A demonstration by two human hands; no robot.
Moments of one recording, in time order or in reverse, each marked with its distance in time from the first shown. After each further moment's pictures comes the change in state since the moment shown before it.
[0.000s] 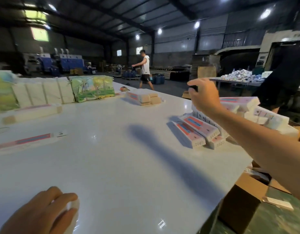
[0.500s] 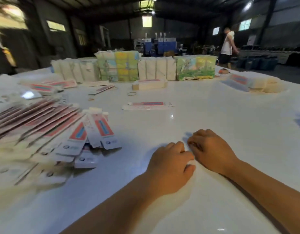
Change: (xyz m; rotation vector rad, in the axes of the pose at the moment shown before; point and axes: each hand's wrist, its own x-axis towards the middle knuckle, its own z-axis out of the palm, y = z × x) left_hand -0.006 0.023 -0.010 0.090 -0.027 -0.245; right_hand -0.208 -0.181 0.124 0.224 -0.710 -0.595
